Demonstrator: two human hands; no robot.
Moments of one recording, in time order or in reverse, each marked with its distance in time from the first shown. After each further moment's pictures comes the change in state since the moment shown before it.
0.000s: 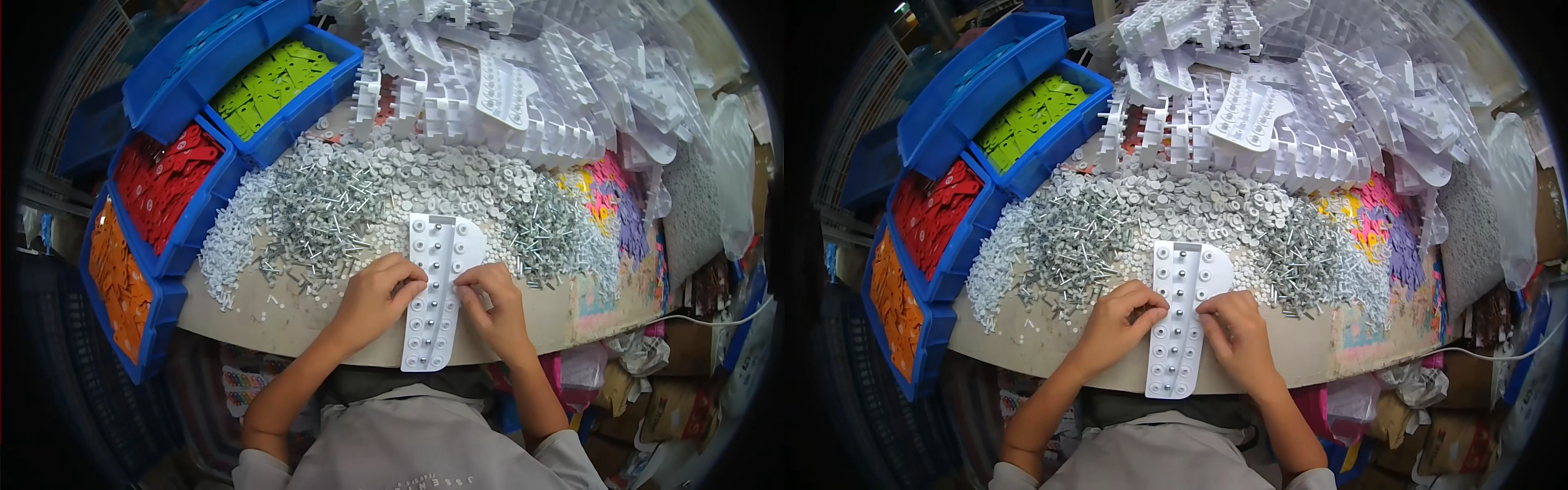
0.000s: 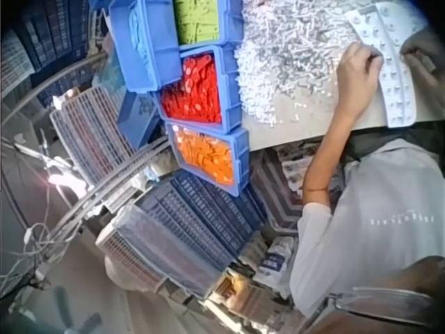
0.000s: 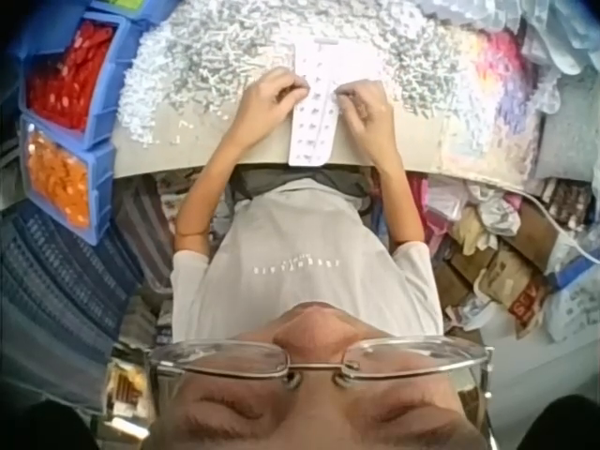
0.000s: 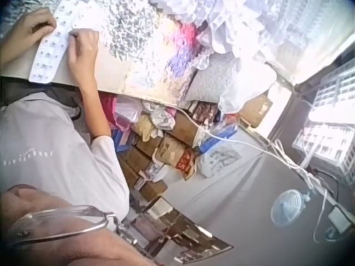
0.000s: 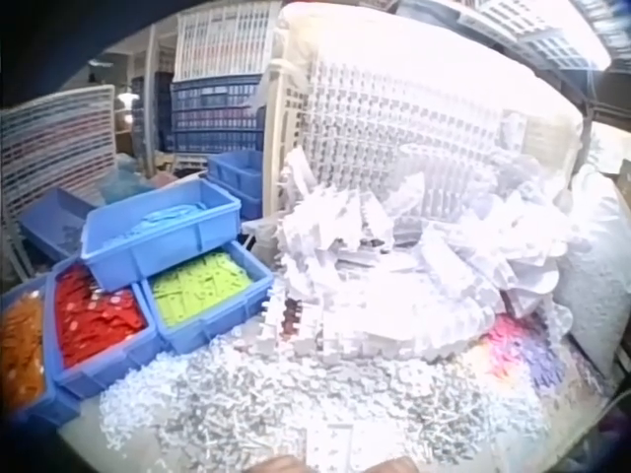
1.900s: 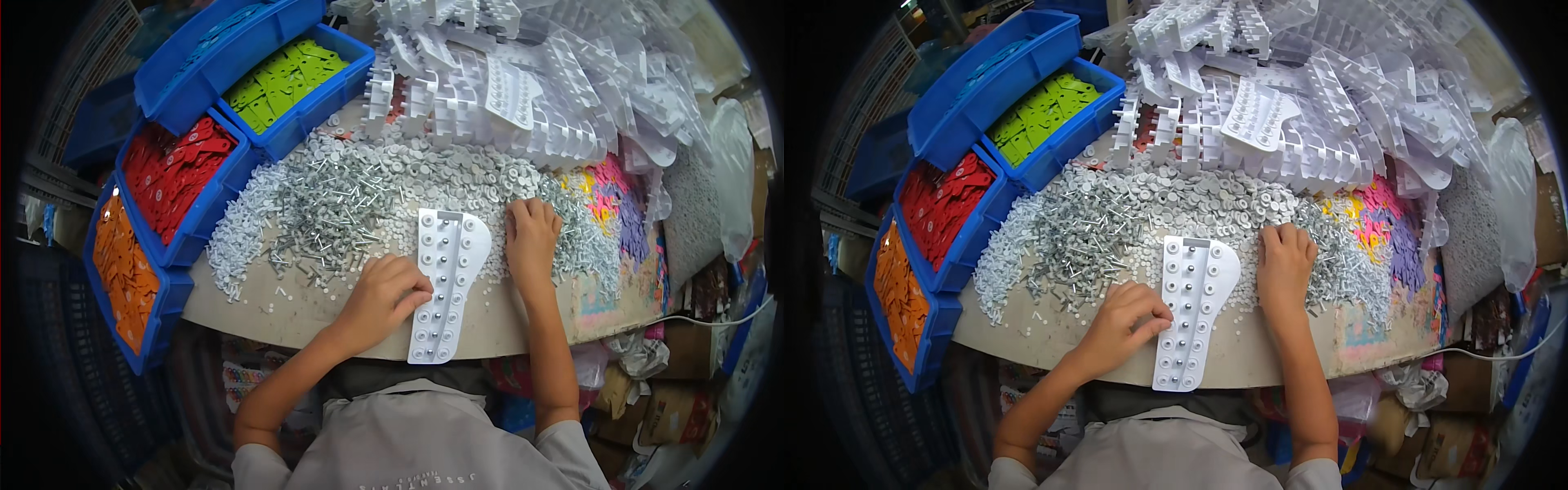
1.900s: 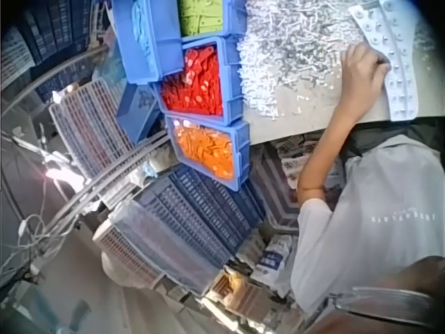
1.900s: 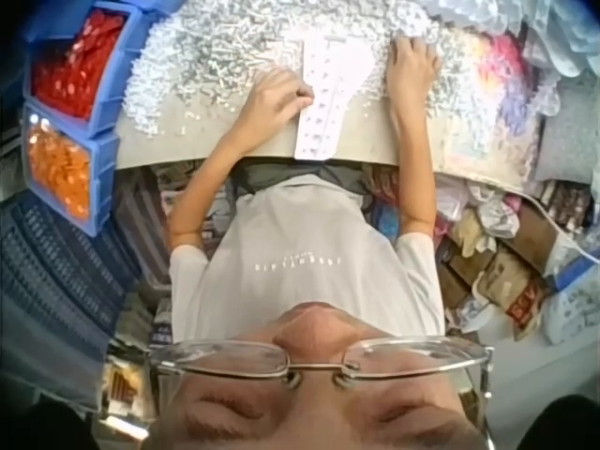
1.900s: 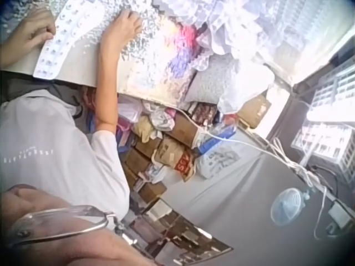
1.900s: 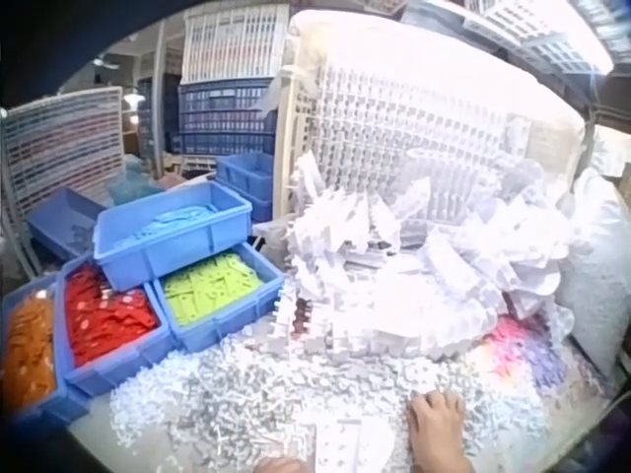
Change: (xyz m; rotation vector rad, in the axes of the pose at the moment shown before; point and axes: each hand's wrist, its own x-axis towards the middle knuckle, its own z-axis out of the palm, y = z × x) left_hand -0.014 -0.002 -0.012 0.185 -0.027 0.289; right_hand 0.064 0.061 -0.017 -0.813 0.288 -0.090
